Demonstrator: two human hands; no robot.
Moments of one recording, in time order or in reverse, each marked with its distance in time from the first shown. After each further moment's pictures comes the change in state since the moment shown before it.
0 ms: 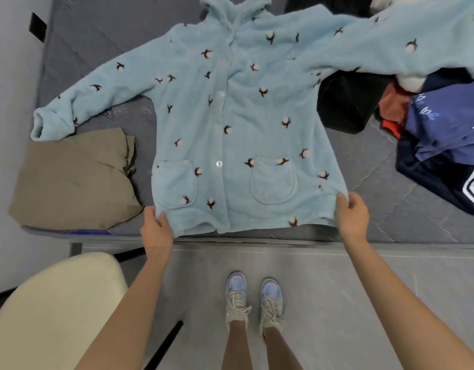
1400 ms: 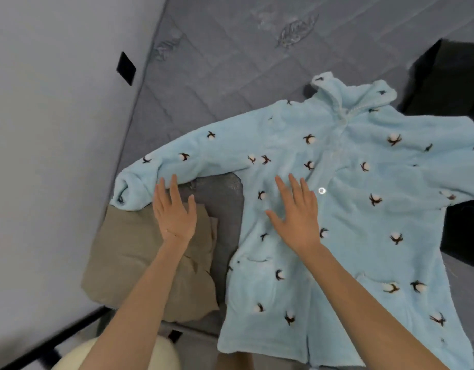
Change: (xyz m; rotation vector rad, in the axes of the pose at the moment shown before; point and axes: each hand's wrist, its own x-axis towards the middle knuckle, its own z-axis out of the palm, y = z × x) left_hand 0.319 0.049 -0.068 0.363 0.116 0.235; right_hand 0.006 -0.259 0.324 -0.597 -0.398 -0.837
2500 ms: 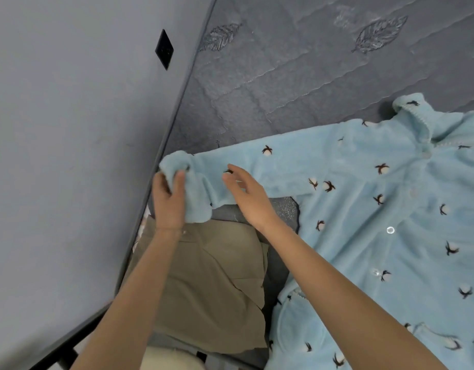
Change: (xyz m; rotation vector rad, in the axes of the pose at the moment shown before) left_hand 0.113 -0.048 -0.071 -0.893 0.083 -0.392; right_hand 0.125 -0.201 0.059 0.833 -0.429 0.224
